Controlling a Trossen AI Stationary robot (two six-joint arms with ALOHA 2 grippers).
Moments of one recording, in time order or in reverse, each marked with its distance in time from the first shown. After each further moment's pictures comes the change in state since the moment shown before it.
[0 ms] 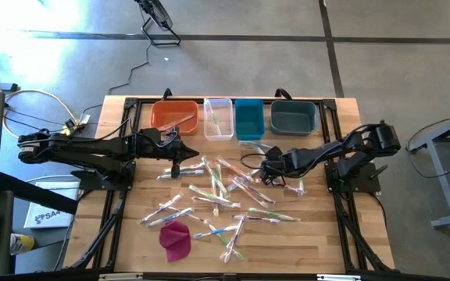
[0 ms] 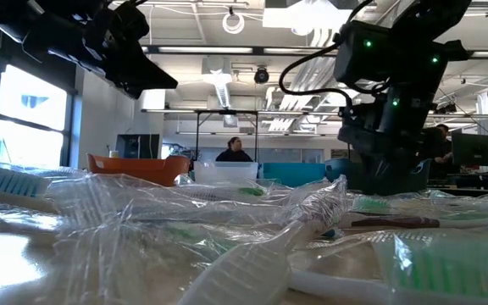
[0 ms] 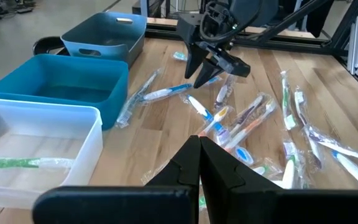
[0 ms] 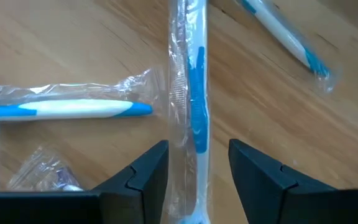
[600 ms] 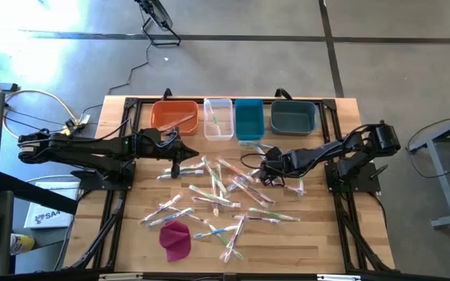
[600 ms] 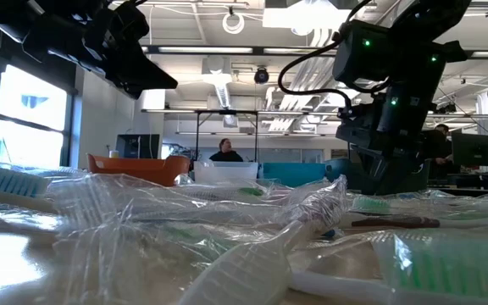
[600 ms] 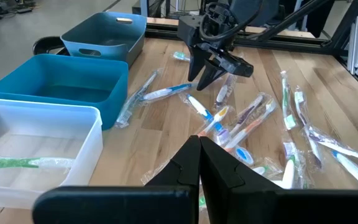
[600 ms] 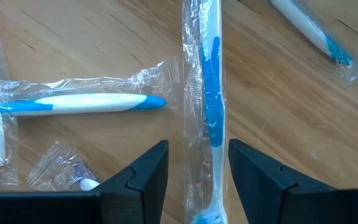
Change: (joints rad) left arm 0.000 0.000 0.000 0.000 0.000 0.000; right arm -0.001 0.001 0.000 0.022 -0.047 0.011
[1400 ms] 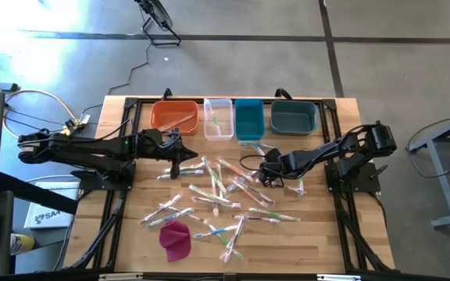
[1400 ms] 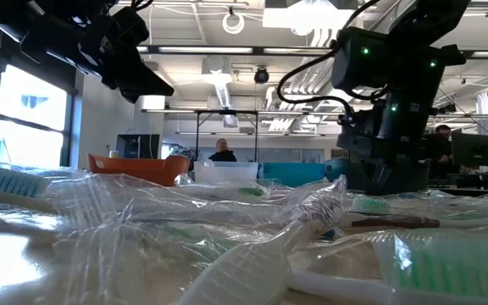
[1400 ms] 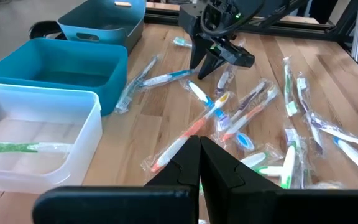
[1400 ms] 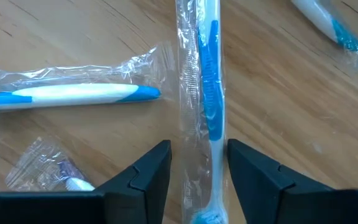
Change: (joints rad) left arm 0.000 0.000 0.001 -0.053 0.000 0.000; right arm 0.001 0.071 0.005 -0.004 -0.013 0.024
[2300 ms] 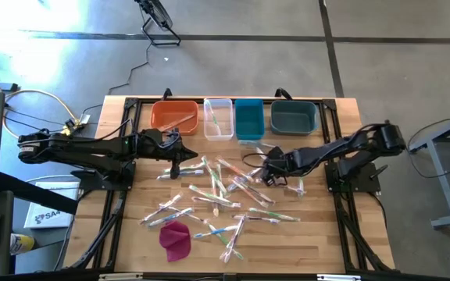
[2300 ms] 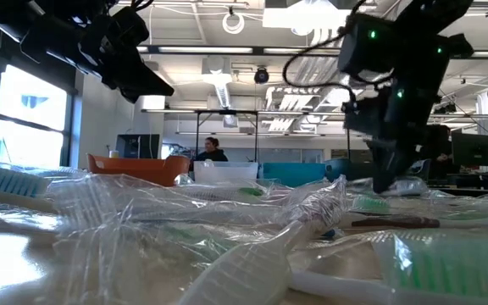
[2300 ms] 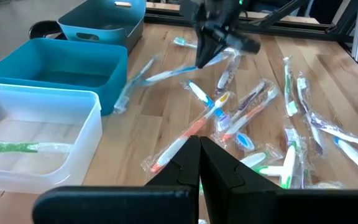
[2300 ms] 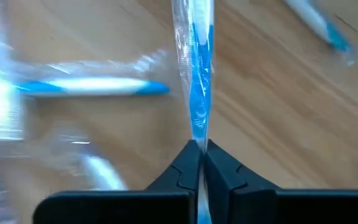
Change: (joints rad) left arm 0.000 0.000 0.000 0.000 0.000 0.000; right arm 0.002 -0.139 -0.009 -0.053 -0.016 -0.063
